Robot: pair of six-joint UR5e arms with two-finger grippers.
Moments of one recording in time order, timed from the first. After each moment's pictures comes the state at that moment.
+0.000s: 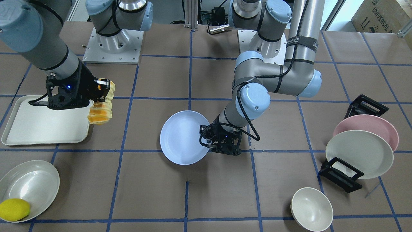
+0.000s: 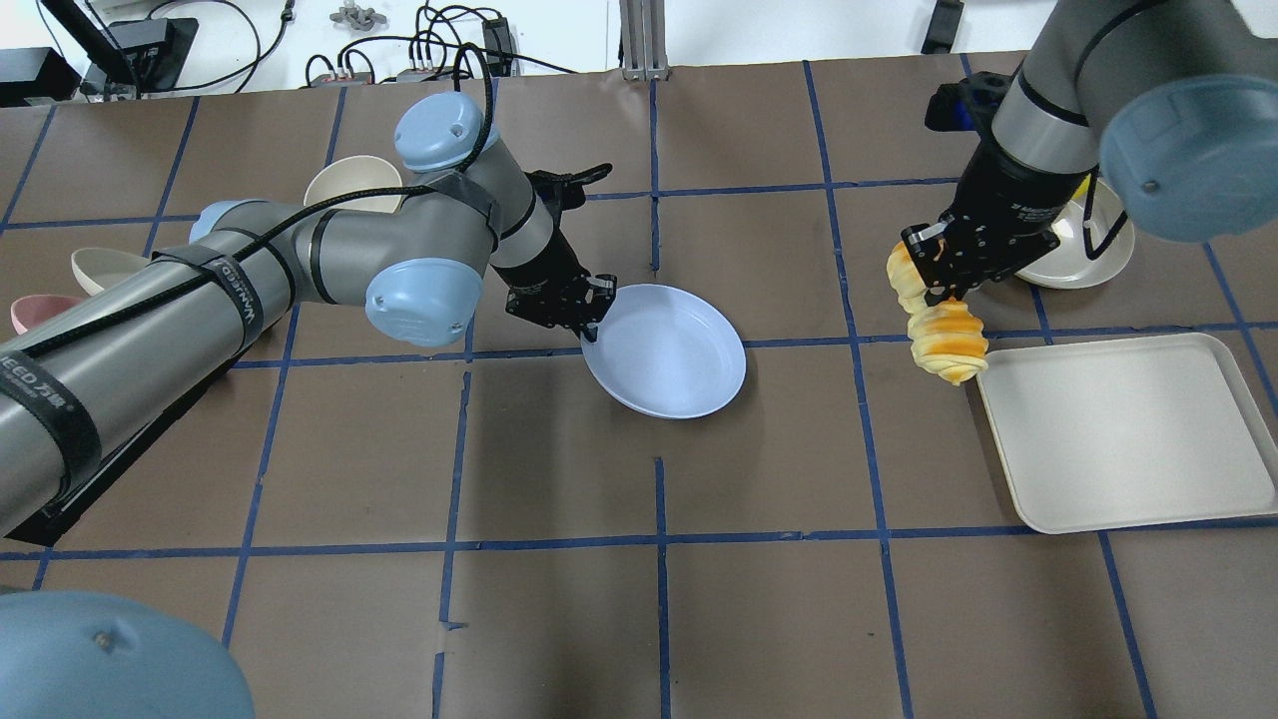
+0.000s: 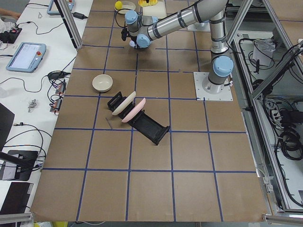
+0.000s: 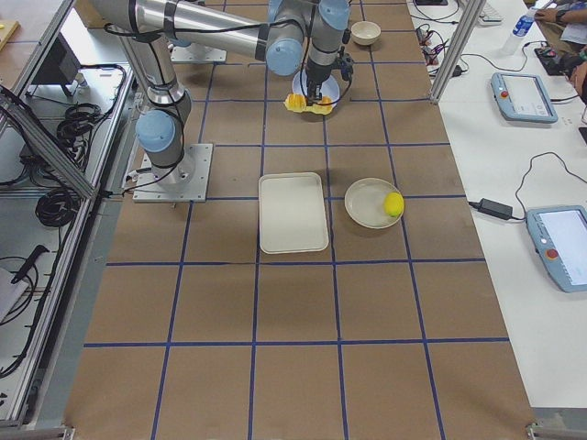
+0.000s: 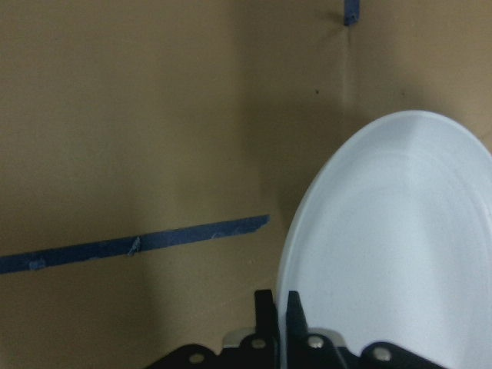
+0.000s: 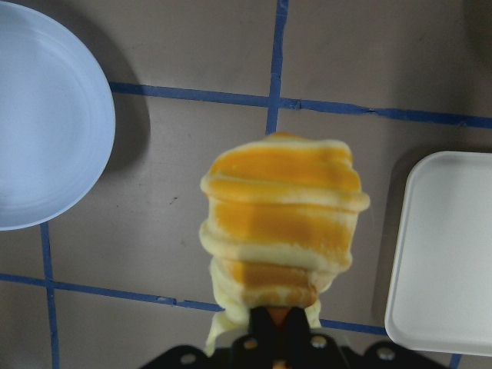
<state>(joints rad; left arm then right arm) -1.74 -1.98 -1.75 -1.01 1.31 -0.09 1.49 -1.49 1.71 -1.64 -1.49 -0.19</state>
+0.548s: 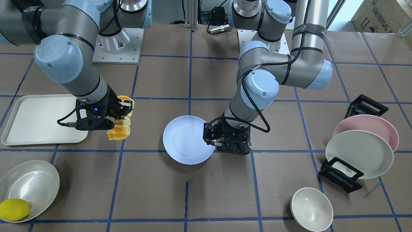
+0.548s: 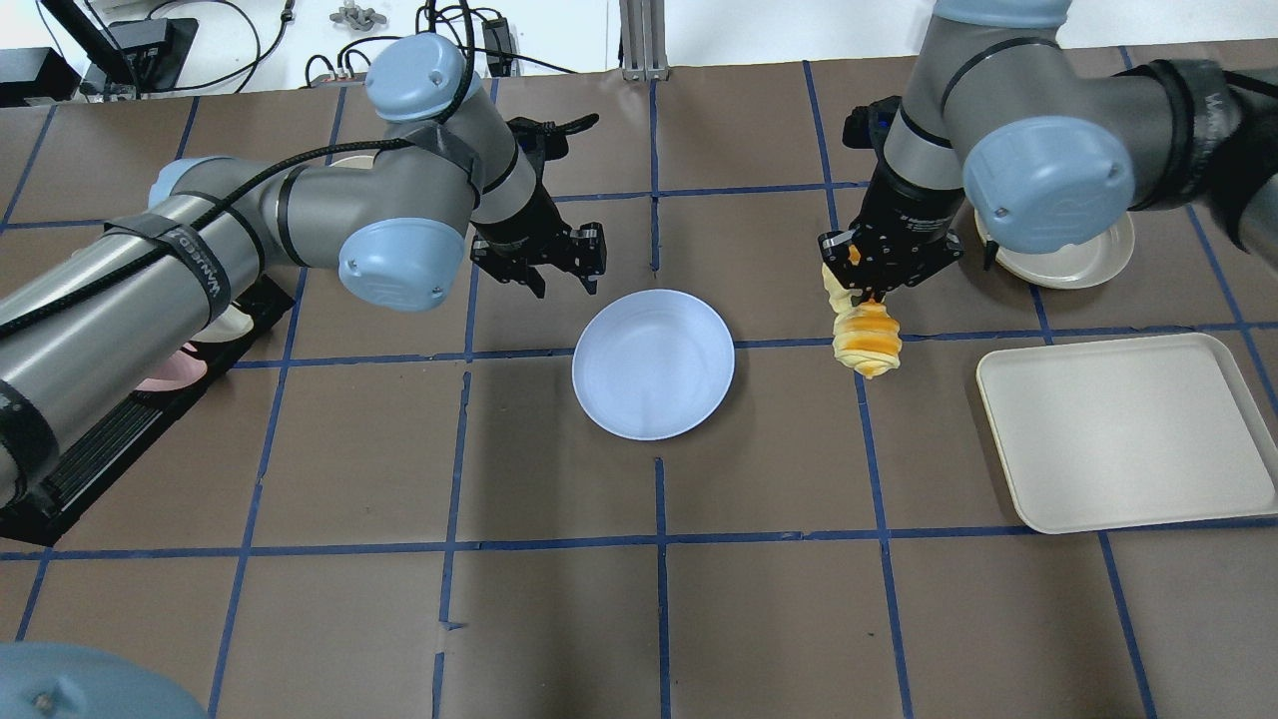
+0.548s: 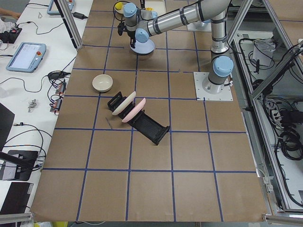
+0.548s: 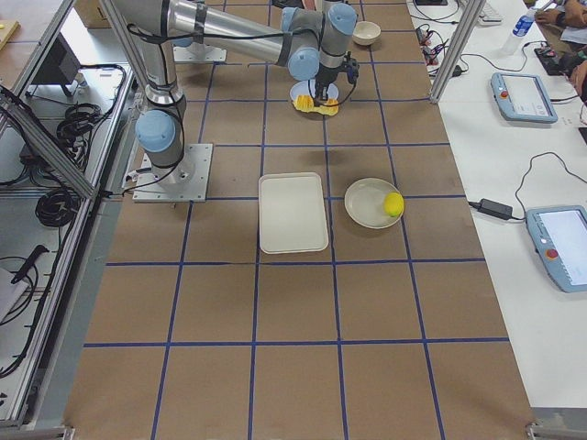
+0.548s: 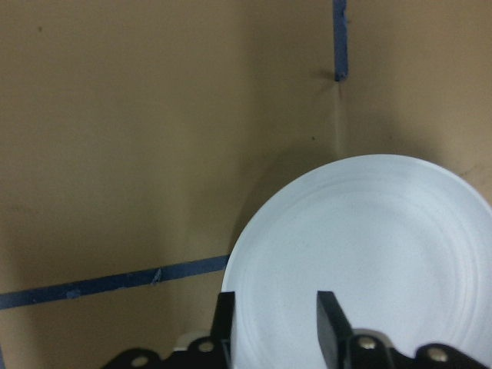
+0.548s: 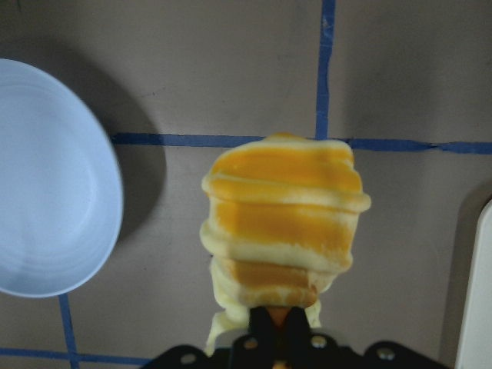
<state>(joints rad) -1.73 -1.92 -1.66 -1.09 1.40 -0.08 1.61 -1.36 1.70 -1.77 -1.50 0.01</state>
